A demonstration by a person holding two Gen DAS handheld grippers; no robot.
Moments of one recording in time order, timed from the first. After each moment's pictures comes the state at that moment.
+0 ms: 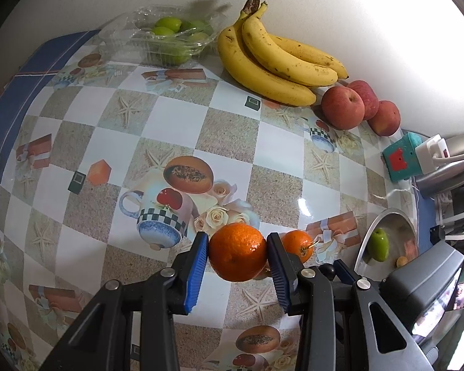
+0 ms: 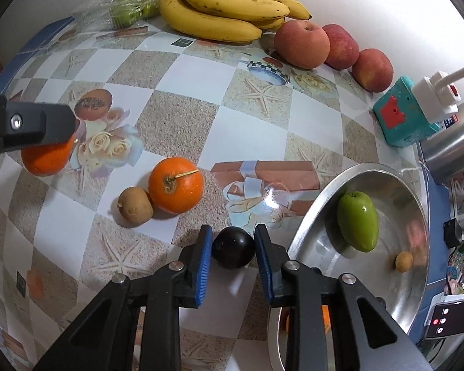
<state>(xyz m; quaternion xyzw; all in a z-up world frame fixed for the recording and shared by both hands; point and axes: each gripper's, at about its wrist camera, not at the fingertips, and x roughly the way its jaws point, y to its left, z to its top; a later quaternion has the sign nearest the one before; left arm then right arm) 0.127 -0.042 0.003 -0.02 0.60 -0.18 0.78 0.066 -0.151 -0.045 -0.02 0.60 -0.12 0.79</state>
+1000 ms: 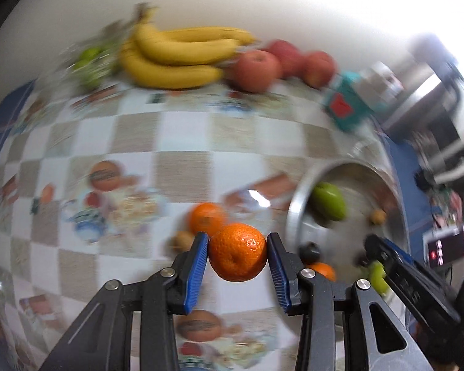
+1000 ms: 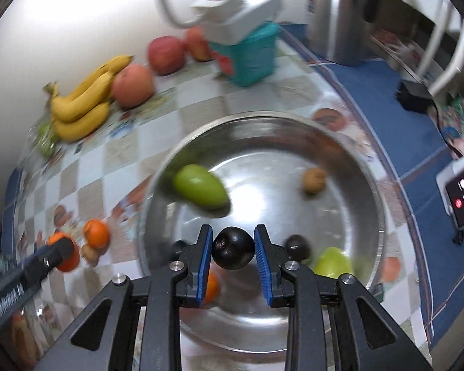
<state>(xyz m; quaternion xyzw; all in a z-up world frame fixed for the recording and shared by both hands) 0.059 -0.135 0.016 0.07 0.57 -0.28 0.77 -0.037 -0.297 0.011 0.26 0.51 -0.26 0.77</state>
